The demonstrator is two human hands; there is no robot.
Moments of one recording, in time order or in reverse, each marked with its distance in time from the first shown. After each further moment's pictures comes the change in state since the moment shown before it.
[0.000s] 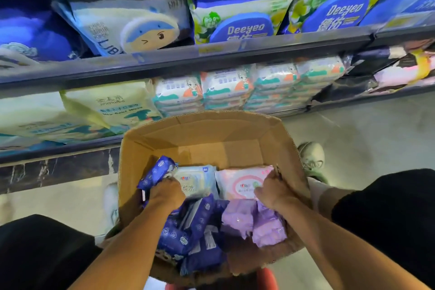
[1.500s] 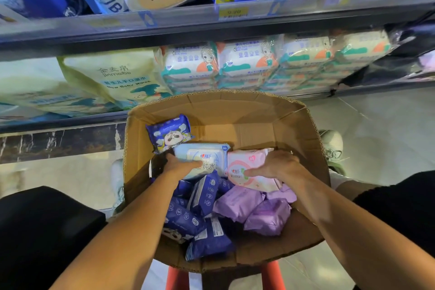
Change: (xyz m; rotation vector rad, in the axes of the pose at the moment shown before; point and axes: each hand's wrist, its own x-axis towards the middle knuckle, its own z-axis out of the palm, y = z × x) left_hand 0.029 0.000 0.008 -1.086 -0.107 -0.341; right_hand -0.006 -0.053 -0.051 -0.318 -0.183 -0.068
